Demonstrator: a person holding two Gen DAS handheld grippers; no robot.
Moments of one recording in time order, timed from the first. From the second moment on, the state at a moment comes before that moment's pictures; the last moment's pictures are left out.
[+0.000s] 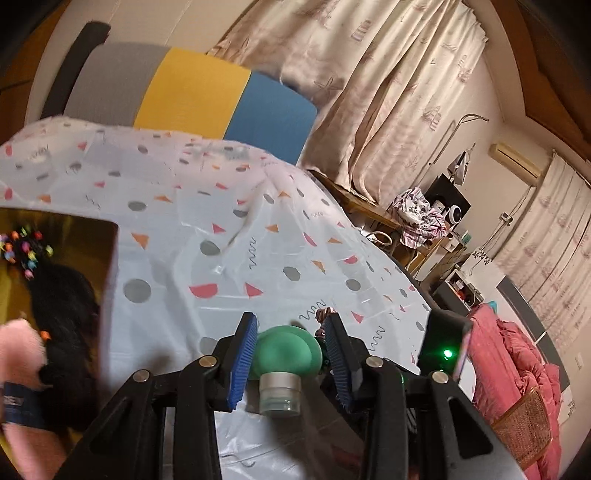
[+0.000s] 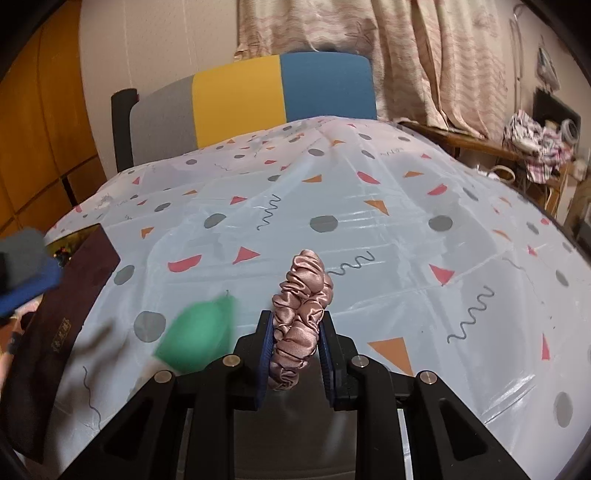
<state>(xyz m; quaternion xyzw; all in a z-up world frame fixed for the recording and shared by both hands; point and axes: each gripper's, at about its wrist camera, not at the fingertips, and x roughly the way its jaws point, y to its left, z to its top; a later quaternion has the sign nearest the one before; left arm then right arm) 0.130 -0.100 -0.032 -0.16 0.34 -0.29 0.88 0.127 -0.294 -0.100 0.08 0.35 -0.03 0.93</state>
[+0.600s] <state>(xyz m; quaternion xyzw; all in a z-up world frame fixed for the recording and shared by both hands) 0.168 -0.175 -0.094 -0.06 0.49 -0.27 0.83 0.090 -0.346 -0.094 0.19 0.28 -0.14 0.93</state>
